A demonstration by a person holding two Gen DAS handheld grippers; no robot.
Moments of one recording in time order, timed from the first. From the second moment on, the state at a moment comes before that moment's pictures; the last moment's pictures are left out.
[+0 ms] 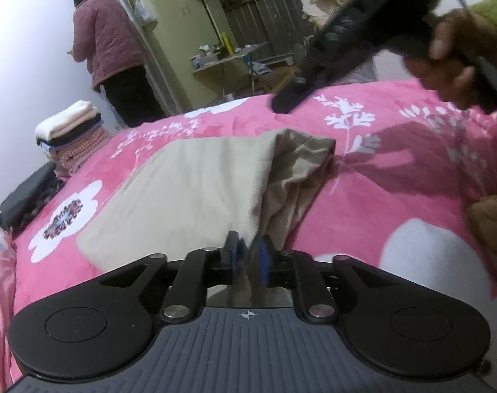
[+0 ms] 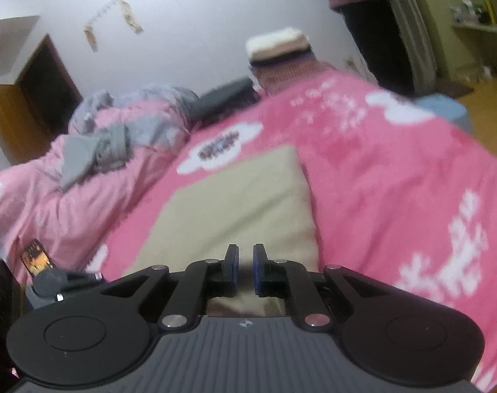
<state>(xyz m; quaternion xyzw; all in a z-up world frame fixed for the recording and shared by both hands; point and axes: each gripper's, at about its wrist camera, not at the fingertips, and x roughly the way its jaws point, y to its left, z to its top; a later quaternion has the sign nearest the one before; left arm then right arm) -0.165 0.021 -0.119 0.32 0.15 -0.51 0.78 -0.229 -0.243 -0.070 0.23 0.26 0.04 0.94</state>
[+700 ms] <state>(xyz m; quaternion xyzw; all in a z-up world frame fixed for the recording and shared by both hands) -0.137 0.049 -0.108 0.20 0.28 -0.44 0.83 -0.192 -0.245 -0.113 0.21 0.31 0.09 0.92</state>
